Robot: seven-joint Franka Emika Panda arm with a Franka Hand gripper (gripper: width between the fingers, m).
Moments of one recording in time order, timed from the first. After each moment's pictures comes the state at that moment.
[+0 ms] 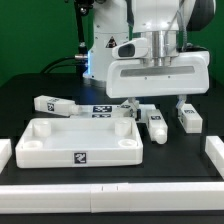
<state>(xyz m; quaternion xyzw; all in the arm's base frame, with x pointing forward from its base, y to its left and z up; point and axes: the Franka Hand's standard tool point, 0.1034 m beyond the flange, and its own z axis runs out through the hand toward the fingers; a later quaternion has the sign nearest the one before) 0.425 0.069 0.029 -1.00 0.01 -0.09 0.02</state>
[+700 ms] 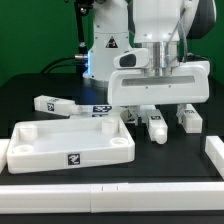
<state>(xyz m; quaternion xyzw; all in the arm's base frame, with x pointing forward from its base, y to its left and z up) 0.421 0.074 0.010 -1.00 0.01 -0.08 0.01</state>
